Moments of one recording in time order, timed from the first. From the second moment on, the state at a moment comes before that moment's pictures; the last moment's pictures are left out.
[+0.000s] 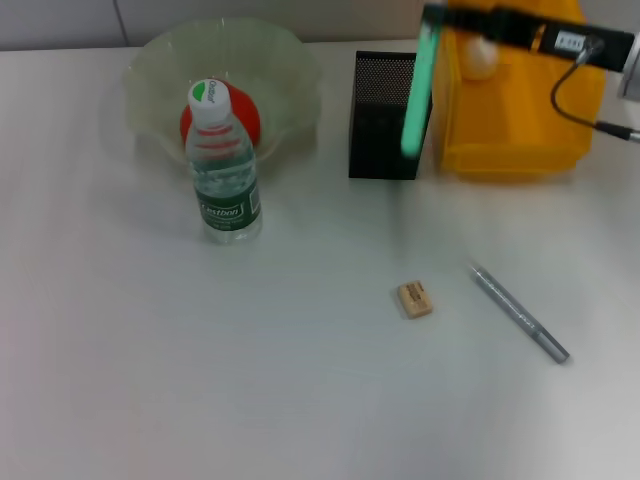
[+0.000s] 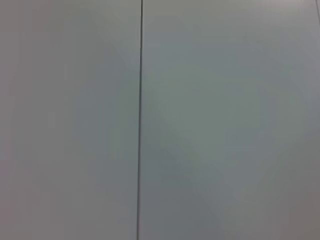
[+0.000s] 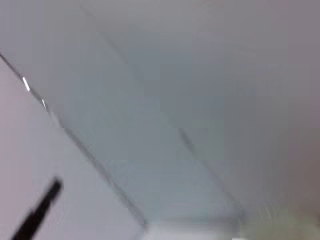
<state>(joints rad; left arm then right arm) -0.42 -2.06 0.56 0.64 1.20 1.33 -0.95 0.67 2.05 -0.73 -0.63 -1.69 -1.34 1.88</state>
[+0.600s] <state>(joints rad) -0.43 -2.07 0.57 0.60 1.19 1.32 -0.93 0.75 2.08 -0.80 -0.36 -1.31 -1.07 1.14</state>
